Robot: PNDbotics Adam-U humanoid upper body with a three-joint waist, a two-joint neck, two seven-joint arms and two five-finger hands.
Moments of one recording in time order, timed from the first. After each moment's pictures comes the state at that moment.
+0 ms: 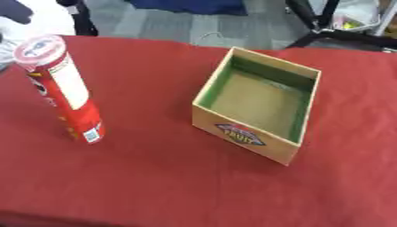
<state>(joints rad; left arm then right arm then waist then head) -0.52 1.18 -0.11 -1.86 0.00 -0.13 -0.53 -0.10 -0.45 -0.26 -1.98 -0.26 -0.31 0.19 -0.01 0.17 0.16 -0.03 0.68</state>
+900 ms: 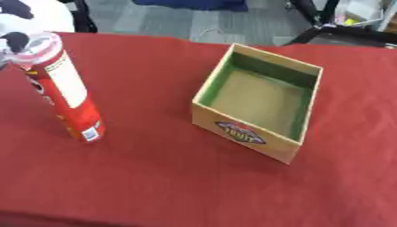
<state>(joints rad) -0.57 1.14 -0.22 -1.71 -0.21 0.01 -0.35 -0.10 -0.44 -0.25 -1.98 -0.24 -0.29 0.23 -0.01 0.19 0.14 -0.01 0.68</state>
